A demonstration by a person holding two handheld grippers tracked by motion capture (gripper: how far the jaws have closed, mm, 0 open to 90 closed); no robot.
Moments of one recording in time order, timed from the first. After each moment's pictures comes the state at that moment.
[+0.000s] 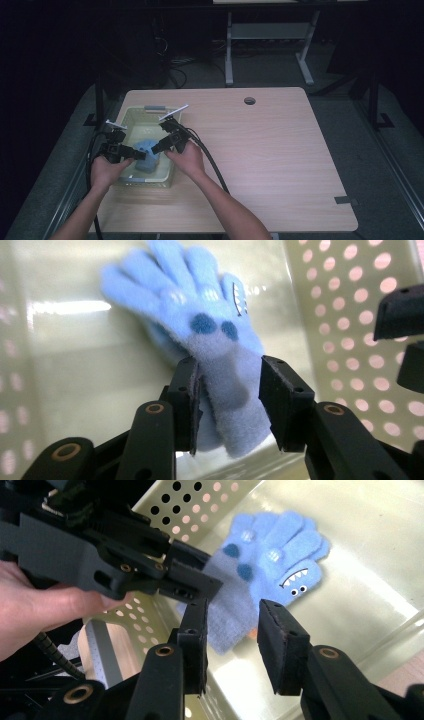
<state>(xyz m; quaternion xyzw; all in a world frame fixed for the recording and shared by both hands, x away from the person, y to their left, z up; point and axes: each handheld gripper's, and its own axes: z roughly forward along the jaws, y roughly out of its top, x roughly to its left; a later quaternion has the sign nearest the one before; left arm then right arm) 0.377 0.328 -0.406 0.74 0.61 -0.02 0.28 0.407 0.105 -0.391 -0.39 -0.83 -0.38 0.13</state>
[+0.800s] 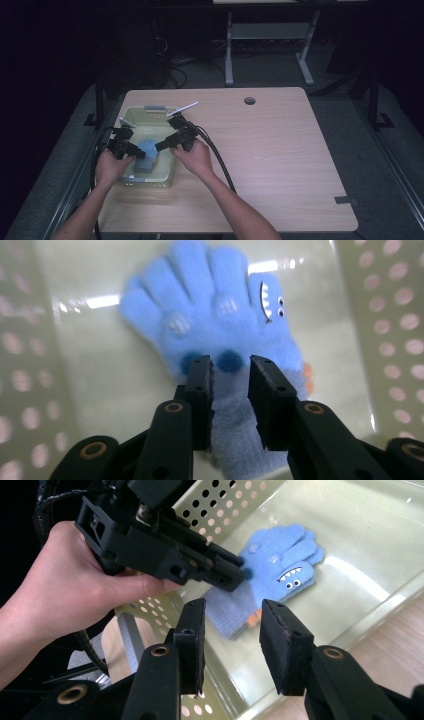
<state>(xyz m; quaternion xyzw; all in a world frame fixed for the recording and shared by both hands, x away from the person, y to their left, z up) 0.394 0.313 -0.408 0.78 0.59 0.03 0.20 0.400 0.080 -0.374 -0.39 -0.81 -0.41 0.14</state>
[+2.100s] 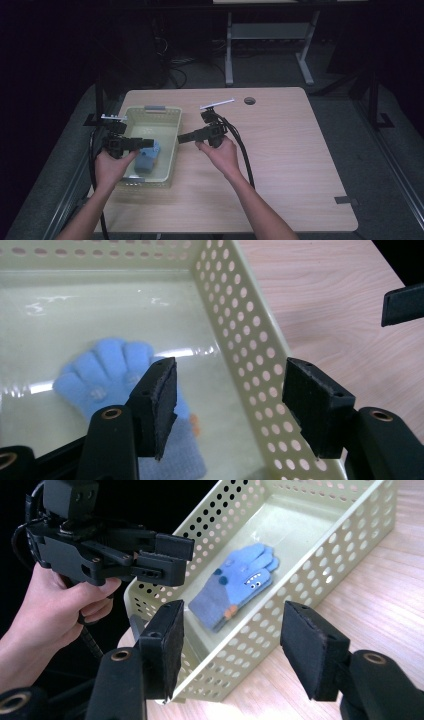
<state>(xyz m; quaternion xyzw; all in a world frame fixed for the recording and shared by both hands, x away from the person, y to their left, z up) 0.363 0.300 -0.365 0.74 0.55 0.05 0.38 0.399 -0.002 -0.363 -0.41 -0.77 -0.47 0.14</state>
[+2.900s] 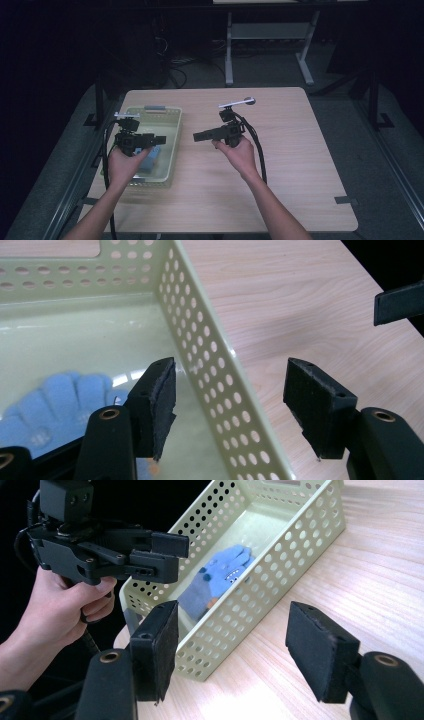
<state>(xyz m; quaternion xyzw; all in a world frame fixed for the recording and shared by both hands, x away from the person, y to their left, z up) 0.366 0.265 -0.359 0.75 0.52 0.06 0.41 0.396 -0.049 -0.361 -0.42 -0.76 -0.48 0.14</state>
